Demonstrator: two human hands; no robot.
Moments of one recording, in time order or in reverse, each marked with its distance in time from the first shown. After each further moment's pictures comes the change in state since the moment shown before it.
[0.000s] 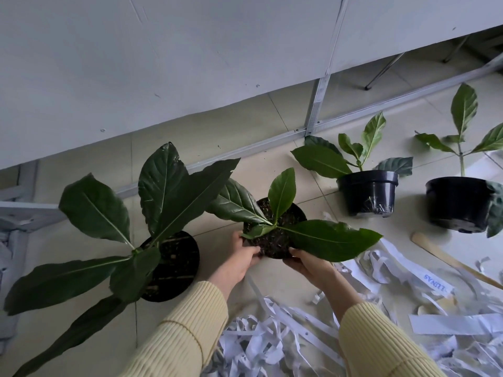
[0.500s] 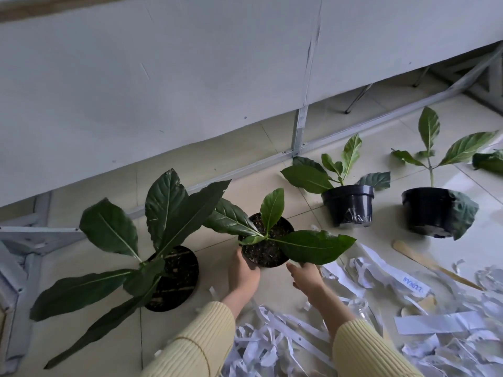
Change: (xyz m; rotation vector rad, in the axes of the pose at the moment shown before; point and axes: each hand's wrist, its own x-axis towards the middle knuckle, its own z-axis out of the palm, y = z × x) left_hand -0.046 -0.013 0.014 0.637 0.222 0.309; right_hand -0.034 0.007 -0.013 -0.545 0.203 -0.197
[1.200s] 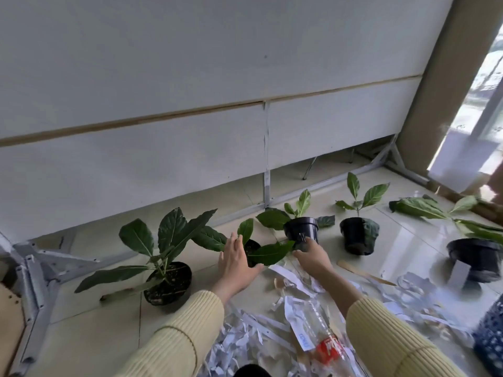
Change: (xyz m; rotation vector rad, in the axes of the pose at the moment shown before) left_hand -0.203 0.085 -0.056 0.531 0.100 0.586; right_hand -0.207 -0.021 -0.148 -0.223 0.241 -0.478
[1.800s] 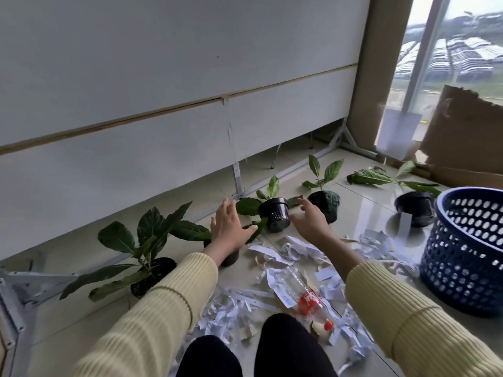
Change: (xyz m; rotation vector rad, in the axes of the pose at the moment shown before) left_hand -0.035 0.061 -0.039 0.114 0.055 0.172; right_hand -0.072 0.012 -0.058 -0.005 0.243 -0.115
